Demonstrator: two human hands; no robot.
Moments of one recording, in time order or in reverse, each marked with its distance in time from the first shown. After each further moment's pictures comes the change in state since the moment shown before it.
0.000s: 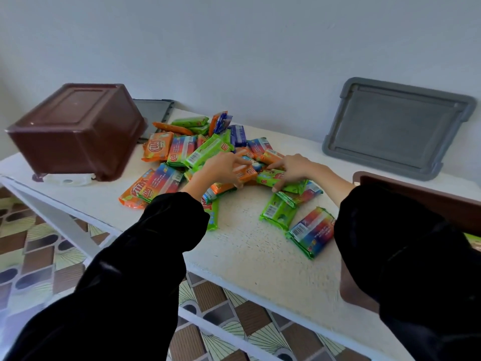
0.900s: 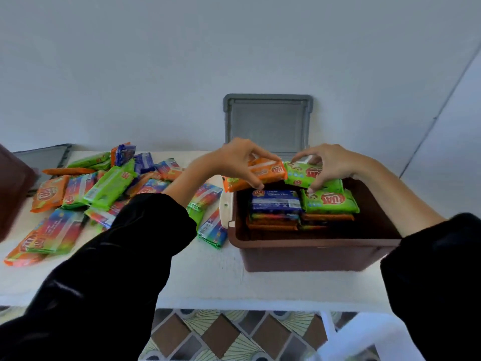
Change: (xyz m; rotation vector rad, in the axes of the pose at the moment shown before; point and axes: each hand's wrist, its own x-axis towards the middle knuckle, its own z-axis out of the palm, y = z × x) left_hand -0.042 0.243 -0.029 -0.086 -0.110 0.691; right_hand -0.258 0.151 -0.030 0.268 0.232 0.349
